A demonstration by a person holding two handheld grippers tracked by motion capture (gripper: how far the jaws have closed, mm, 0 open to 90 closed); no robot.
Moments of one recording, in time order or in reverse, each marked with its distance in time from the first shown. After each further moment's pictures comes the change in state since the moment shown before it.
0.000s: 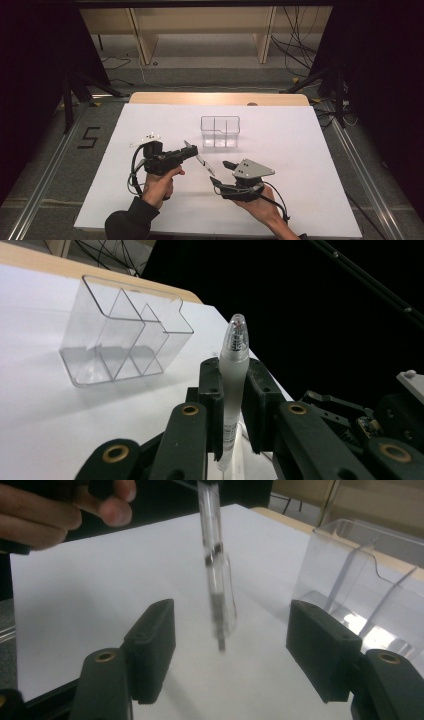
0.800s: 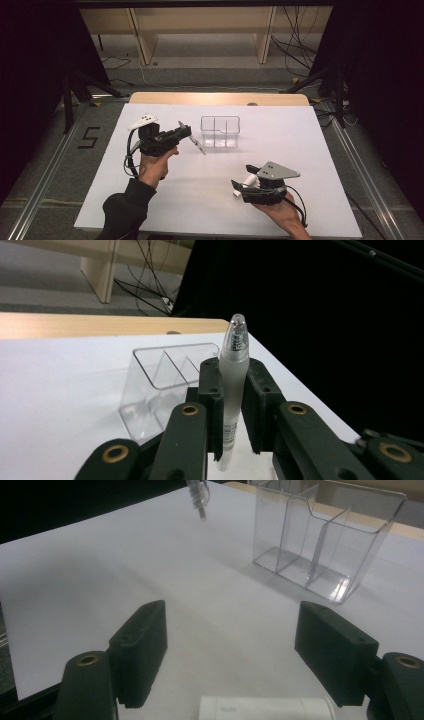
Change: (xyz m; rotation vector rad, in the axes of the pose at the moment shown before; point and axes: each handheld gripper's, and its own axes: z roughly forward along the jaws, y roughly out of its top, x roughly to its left) left arm 0.002 0.047 0.006 -0.052 0.133 0.149; right arm -0.027 -0.026 -0.038 0.051 -0.049 0.100
